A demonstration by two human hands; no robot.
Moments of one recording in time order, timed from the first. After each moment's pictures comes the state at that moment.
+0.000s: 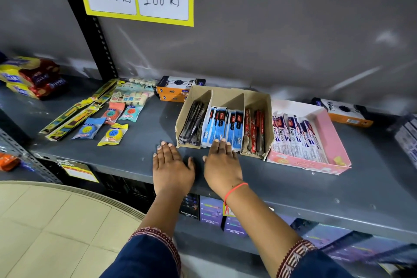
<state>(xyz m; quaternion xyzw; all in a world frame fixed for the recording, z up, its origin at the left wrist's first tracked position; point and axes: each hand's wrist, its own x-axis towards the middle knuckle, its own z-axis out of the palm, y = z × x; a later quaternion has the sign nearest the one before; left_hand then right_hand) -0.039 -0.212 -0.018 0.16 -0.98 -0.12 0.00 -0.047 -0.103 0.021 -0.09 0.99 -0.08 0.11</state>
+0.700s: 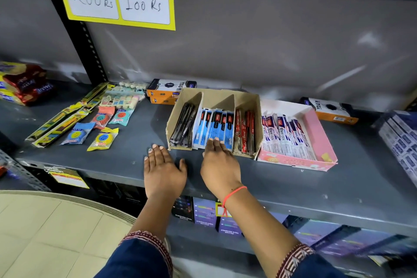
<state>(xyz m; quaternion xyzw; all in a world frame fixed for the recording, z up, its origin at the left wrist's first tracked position) -0.038 -0.211 -0.018 0.16 -0.98 -0.11 0.00 -0.039 -0.091 0.028 -0.08 0.99 -0.14 0.00</state>
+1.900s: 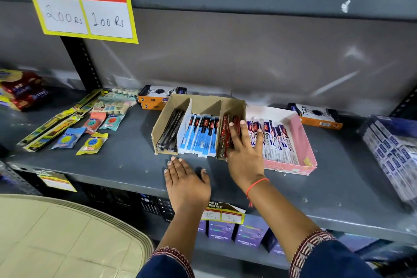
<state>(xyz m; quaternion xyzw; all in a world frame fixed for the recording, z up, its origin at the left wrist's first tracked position) -0.018 -0.119 -0.012 0.17 -0.97 -0.15 0.00 -0.062 -0.002 0.018 -0.08 0.97 0.12 -0.19</state>
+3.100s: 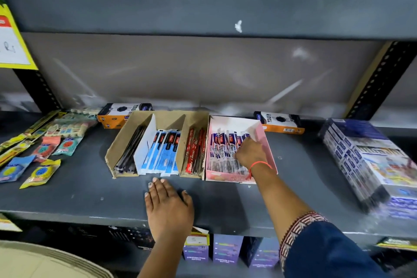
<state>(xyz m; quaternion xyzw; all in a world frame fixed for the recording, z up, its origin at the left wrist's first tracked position) -0.022 -0.075 -0.021 0.16 -0.98 -0.14 0.02 -0.129 0.099 0.035 0.17 0.95 -0.26 0.05</state>
